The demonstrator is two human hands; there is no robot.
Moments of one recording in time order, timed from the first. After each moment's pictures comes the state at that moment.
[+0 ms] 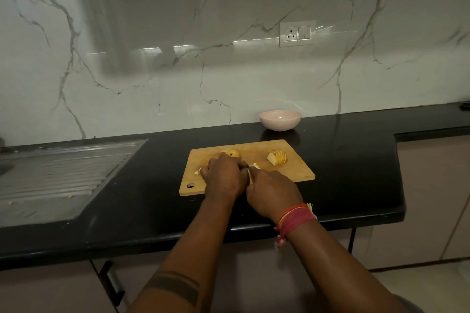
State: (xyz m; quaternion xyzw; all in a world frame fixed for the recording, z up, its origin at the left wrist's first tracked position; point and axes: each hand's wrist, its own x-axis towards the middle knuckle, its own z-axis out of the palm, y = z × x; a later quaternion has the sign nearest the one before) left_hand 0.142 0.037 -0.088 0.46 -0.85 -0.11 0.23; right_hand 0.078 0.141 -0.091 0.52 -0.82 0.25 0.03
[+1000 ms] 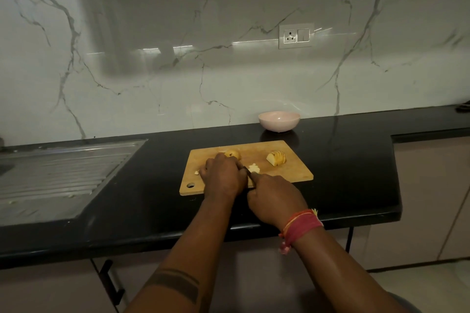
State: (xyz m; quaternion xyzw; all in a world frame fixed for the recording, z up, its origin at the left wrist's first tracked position) left_hand 0.142 0.037 -0.090 0.47 -0.84 -0.07 0.24; right_hand 0.081 0.156 -0.092 0.52 -0.82 0.24 0.00
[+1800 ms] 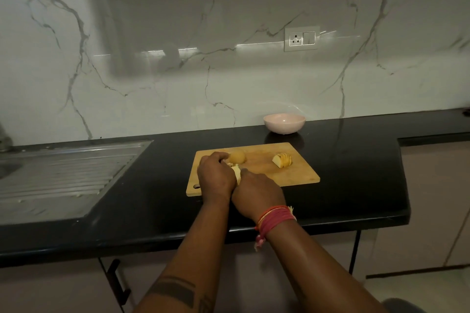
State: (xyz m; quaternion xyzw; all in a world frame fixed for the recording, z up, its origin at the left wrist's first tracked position) left_hand 0.152 0.003 -0.107 0.47 -0.69 -0.25 0.49; right_hand 0.111 0.113 -0.094 0.49 -0.83 0.27 0.01
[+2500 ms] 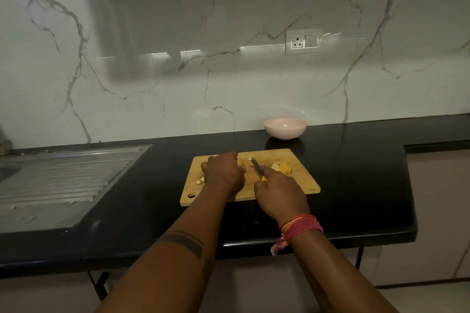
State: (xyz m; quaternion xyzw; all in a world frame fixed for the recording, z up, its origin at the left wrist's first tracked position) left_hand 0.117 -0.017 -0.076 0.49 -0.86 -0.07 0.16; right_hand 0.050 0.126 -0.095 0.46 -0.80 0.37 -0.02
